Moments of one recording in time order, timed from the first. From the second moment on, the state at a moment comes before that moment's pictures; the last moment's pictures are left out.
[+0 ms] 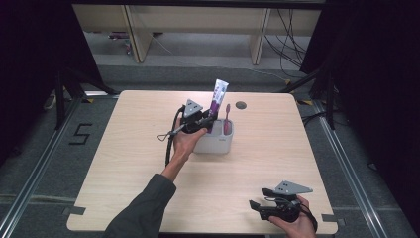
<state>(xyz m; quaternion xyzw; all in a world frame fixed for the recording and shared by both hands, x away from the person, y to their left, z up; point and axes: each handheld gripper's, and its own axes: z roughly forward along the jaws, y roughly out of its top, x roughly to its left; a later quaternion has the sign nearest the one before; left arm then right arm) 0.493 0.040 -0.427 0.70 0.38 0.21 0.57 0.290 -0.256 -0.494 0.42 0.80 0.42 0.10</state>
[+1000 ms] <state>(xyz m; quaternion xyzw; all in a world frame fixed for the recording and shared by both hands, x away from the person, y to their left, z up) 0.492 0.035 -0.443 0.74 0.37 0.23 0.51 0.290 -0.254 -0.495 0.41 0.80 0.42 0.10</state>
